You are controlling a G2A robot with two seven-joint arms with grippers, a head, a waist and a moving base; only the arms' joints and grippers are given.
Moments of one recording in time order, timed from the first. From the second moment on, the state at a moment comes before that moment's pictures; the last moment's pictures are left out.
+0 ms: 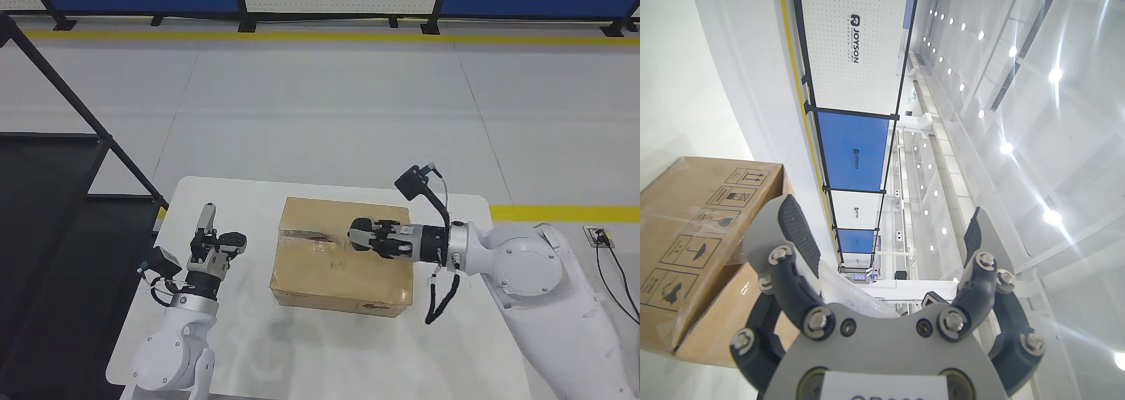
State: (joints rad) left arm 1.33 -1.41 -1.50 -1.92 -0.26 0.11 -0.02; right arm -0.70 -1.11 1.19 -1.70 -0.07 -0.23 1.03
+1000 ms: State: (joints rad) left arm 1.24 -1.40 -1.47 -1.68 -0.11 0.14 -0.08; right arm -0.69 -1.12 1.15 -1.69 -0.02 -0.18 0.94
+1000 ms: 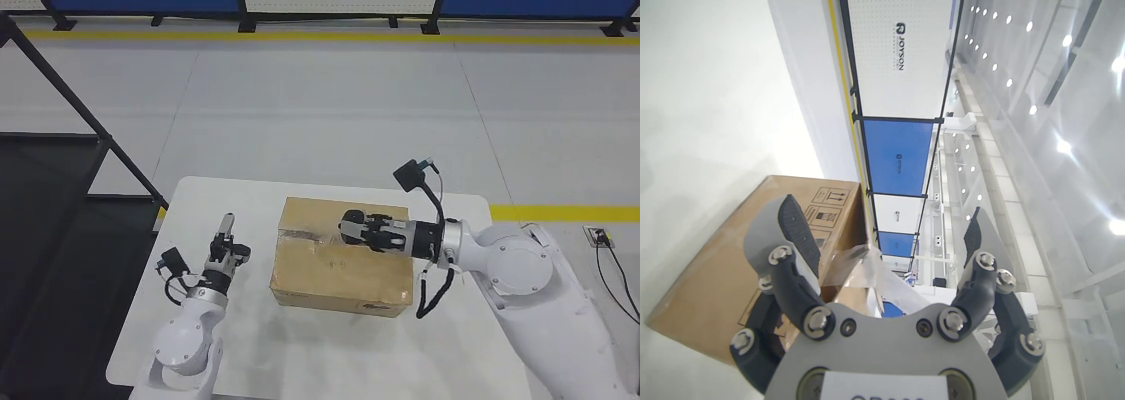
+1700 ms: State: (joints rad) left arm 1.34 -1.37 -1.44 -1.75 -0.07 0.13 -0.39; right arm -0.68 -1.11 1.15 -1.67 0.03 -0.22 0.98
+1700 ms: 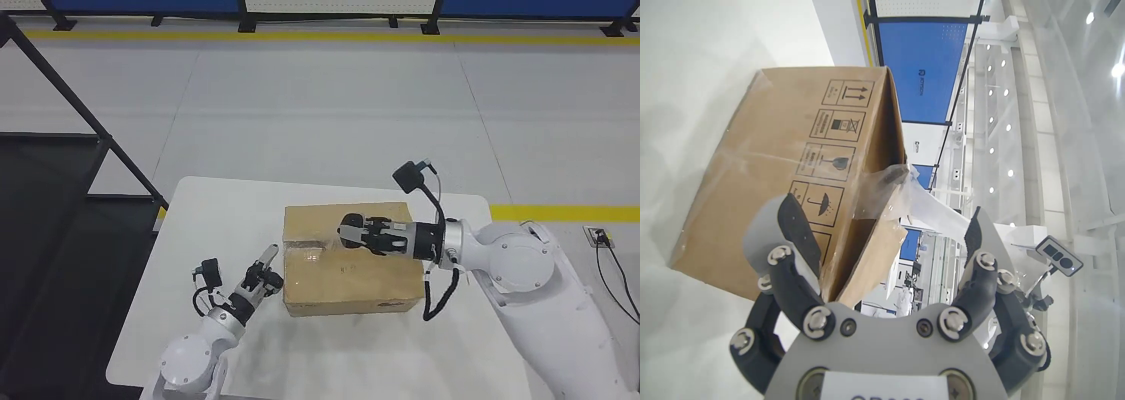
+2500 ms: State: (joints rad) left arm 1.36 -1.38 -1.48 -1.84 -0.36 0.07 -0.27; right arm -0.67 -1.13 1.09 -1.76 0.16 -0.21 0.92
